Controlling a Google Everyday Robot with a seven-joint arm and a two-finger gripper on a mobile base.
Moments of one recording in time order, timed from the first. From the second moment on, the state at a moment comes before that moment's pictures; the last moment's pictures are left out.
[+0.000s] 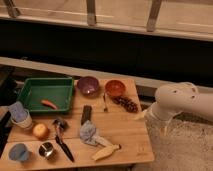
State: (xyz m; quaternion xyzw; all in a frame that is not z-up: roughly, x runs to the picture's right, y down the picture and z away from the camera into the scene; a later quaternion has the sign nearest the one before) arm 0.213 0.175 0.660 -0.19 0.24 0.84 0.44
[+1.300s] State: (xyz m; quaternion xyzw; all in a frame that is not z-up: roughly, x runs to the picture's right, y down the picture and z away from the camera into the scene) arm 0.077 0.150 0.684 -0.19 0.22 0.77 0.57
